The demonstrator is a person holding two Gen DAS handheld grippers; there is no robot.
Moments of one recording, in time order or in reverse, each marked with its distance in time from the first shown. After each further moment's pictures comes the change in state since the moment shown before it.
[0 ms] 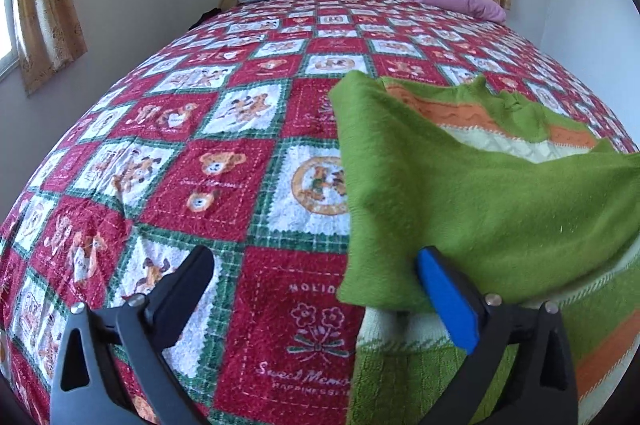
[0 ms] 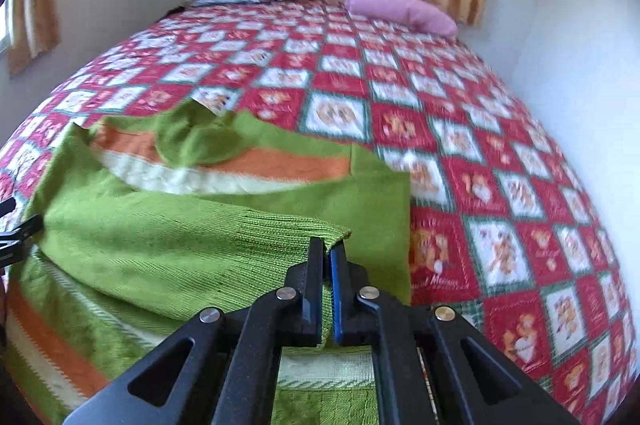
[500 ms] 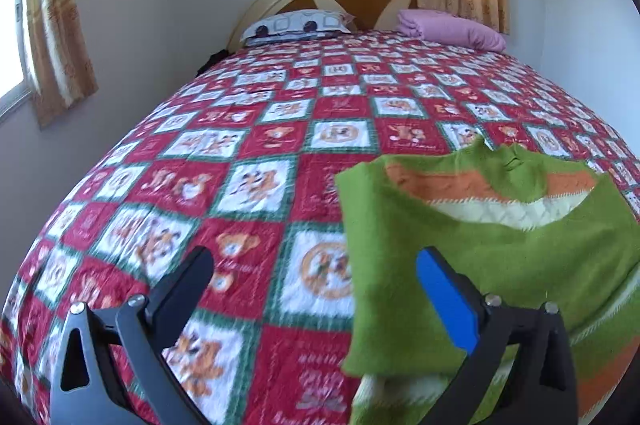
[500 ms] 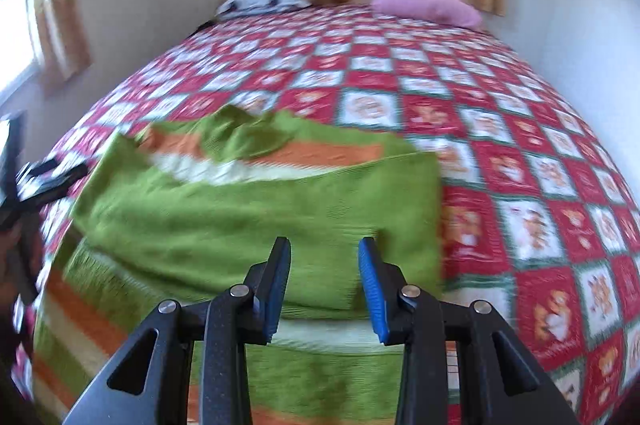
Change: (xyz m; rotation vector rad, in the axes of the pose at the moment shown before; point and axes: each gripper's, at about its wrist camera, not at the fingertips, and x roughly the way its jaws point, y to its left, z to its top) left arm -0.019 -0.008 0.044 0.024 -0.138 0.046; right arm -0.021 0.004 -0.017 0.015 -0.027 0.183
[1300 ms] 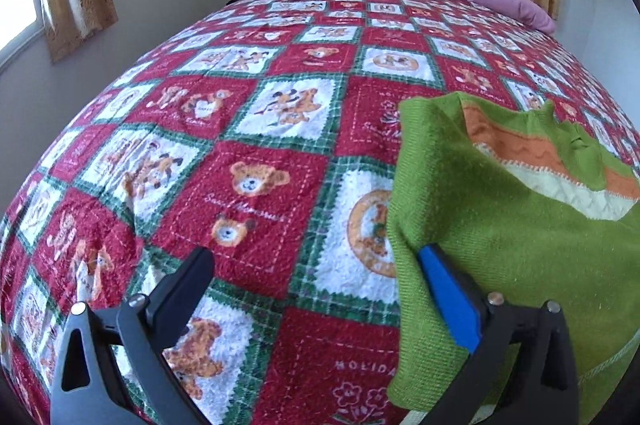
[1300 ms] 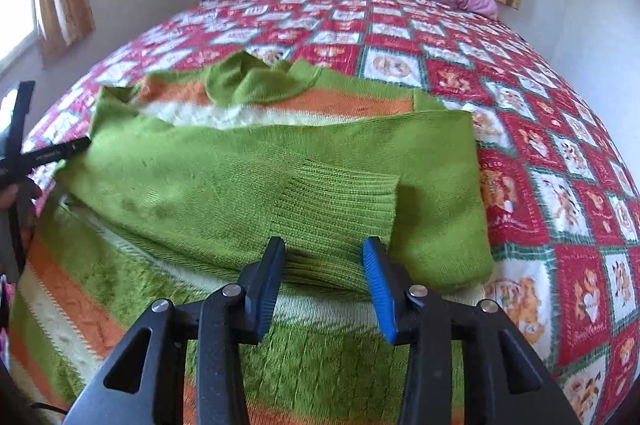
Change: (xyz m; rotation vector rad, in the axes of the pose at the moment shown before) left arm 0.053 0.031 -0.025 -0.149 0.205 0.065; right arm 0.026 0.012 -0.026 -0.027 0.061 -0.021
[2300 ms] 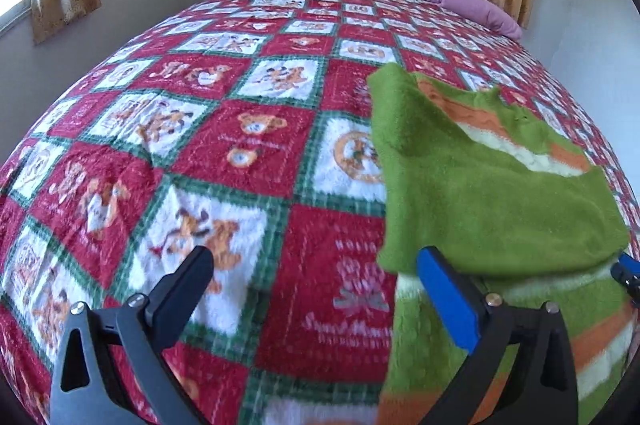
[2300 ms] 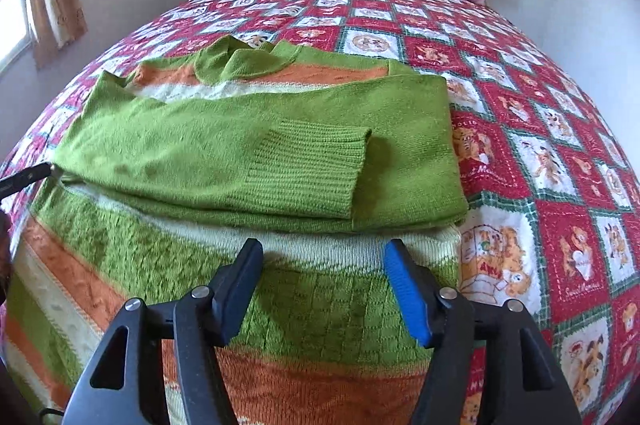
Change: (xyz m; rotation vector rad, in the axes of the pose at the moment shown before) left arm -0.048 0.020 -0.048 0.001 0.013 -0.161; right arm -0.008 -0.013 -0.029 0.024 0.032 -0.023
